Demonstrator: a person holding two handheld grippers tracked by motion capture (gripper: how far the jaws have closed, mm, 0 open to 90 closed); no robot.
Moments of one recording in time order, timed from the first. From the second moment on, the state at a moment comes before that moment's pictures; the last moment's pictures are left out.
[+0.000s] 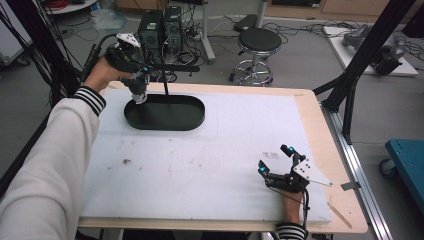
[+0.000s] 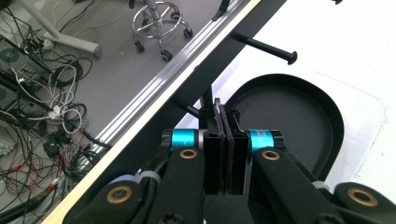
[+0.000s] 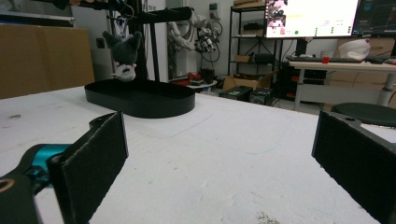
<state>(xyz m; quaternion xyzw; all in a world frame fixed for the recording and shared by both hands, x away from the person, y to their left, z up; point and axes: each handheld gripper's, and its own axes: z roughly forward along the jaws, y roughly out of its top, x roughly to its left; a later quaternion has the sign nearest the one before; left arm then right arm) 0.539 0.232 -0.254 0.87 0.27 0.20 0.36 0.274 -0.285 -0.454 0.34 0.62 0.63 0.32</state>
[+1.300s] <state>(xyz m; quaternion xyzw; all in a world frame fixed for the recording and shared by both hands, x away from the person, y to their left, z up) 0.476 0.267 -0.247 0.75 0.27 0.25 0.55 0.274 -0.286 -0.454 0.34 0.63 0.63 0.32</state>
